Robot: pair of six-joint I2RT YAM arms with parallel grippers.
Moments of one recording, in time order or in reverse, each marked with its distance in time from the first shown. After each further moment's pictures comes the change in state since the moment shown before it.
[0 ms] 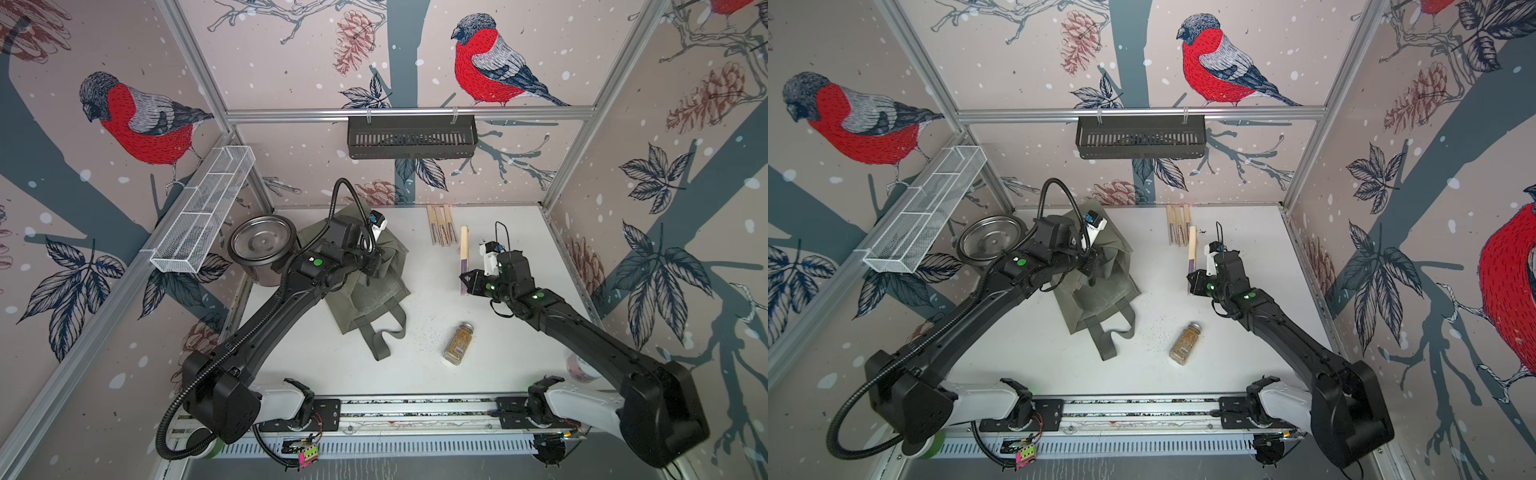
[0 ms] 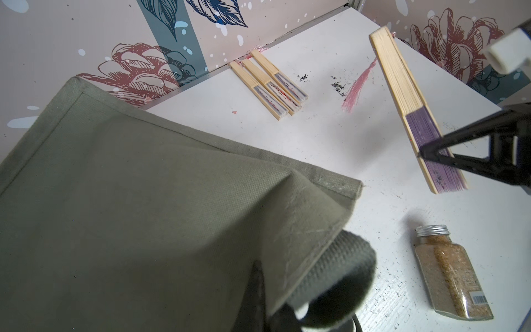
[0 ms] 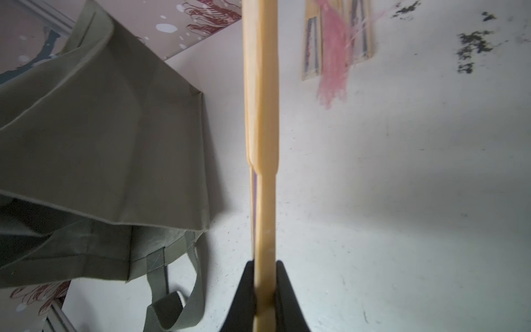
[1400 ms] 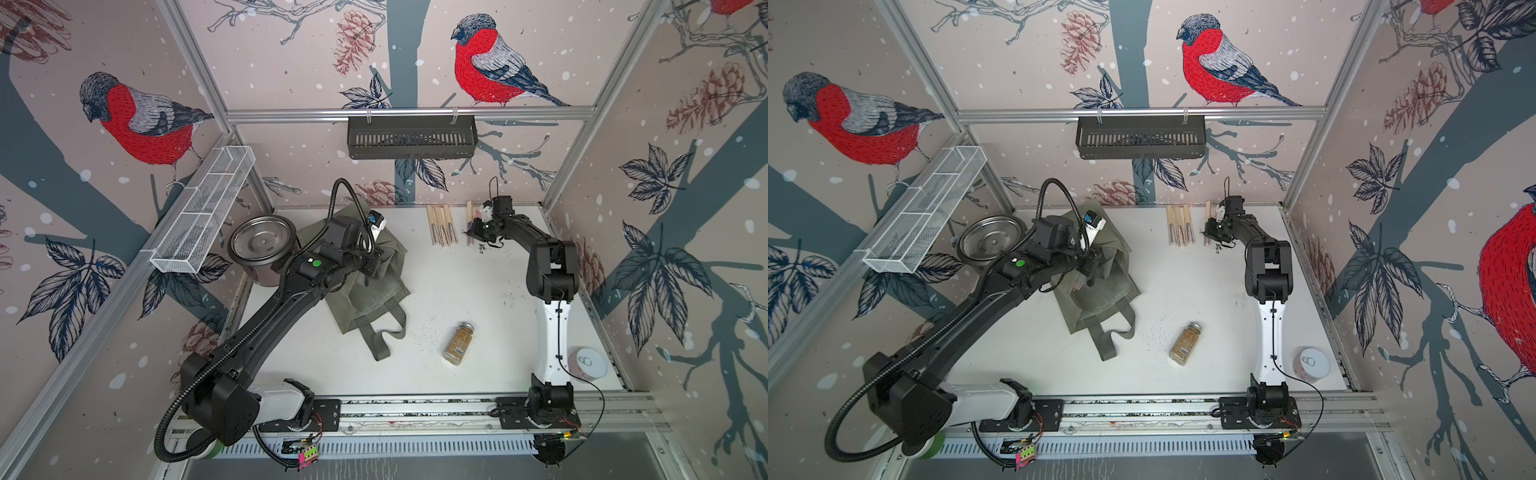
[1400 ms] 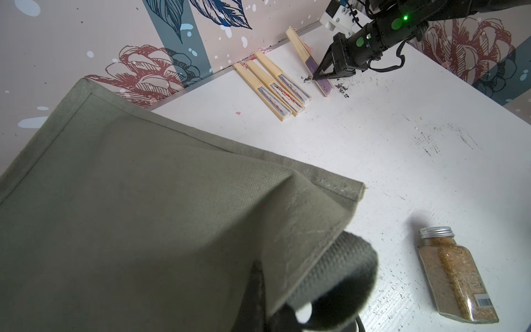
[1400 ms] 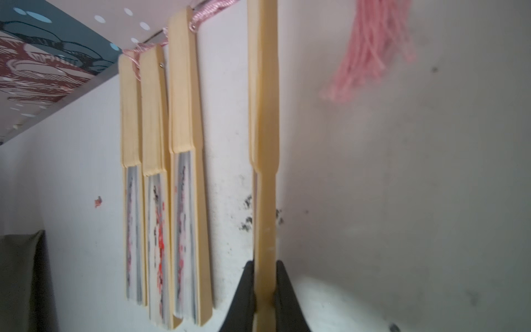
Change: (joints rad) left arm 0.000 -0.007 -0.003 0.000 -0.014 0.001; right arm -0.313 1.217 1.217 -0.303 -0.167 -0.216
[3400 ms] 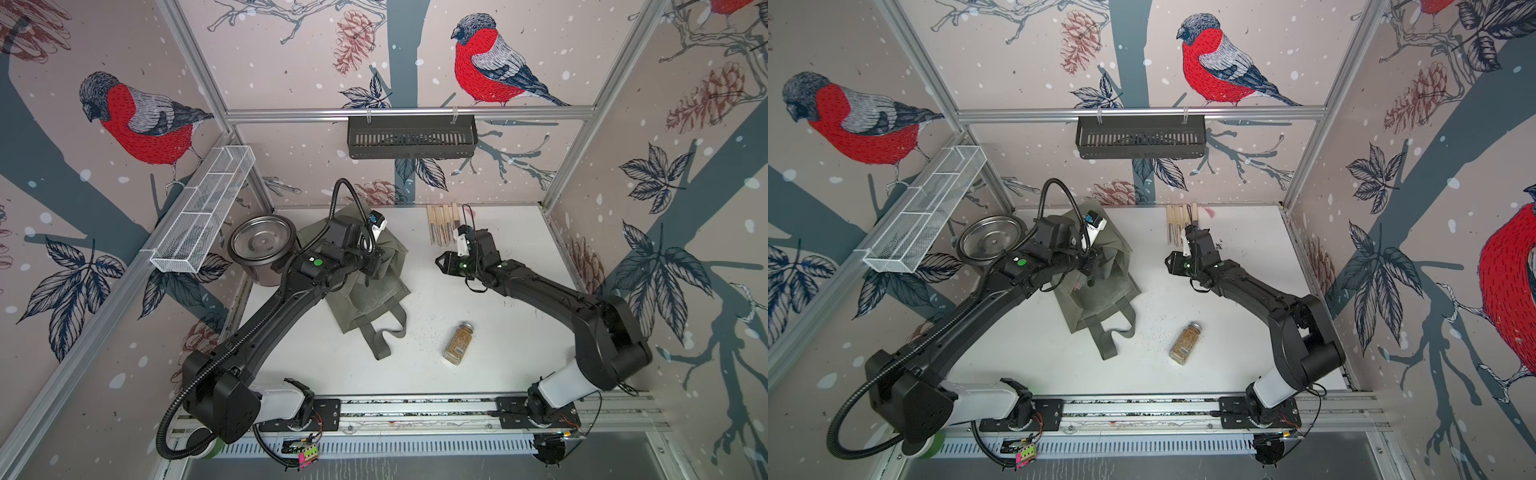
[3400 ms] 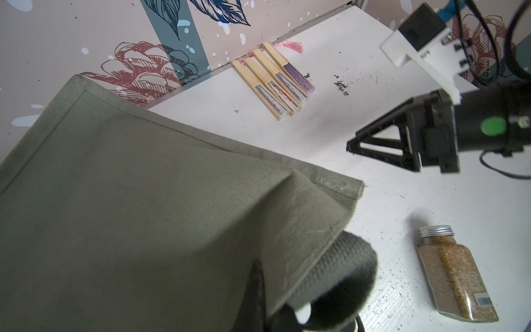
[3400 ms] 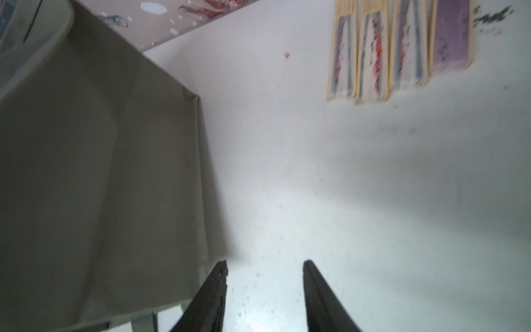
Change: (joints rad) left arm 0.000 0.007 0.000 0.001 0.003 0.000; right arm 0.455 -0.902 -1.003 0.374 0.242 0.225
